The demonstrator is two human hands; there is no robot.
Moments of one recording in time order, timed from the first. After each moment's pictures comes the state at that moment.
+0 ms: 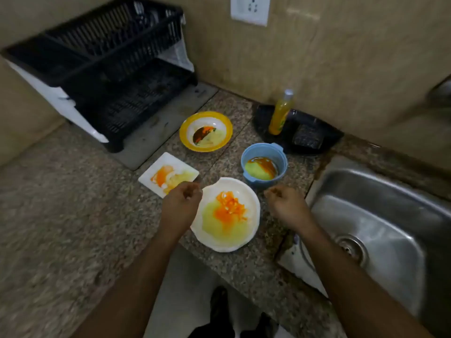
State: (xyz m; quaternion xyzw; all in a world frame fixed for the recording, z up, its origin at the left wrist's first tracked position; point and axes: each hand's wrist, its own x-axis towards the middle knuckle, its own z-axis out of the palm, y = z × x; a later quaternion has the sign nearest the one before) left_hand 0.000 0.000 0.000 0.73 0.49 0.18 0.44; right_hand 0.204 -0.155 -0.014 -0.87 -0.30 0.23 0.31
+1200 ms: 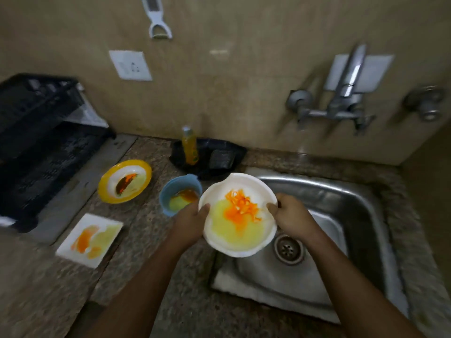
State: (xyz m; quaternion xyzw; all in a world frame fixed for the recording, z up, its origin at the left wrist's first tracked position) left_hand 0.171 -0.119 0.038 0.82 0.30 0.05 0.49; right_hand 0.306 -0.333 0.046 -0.88 -0.20 0.21 0.37
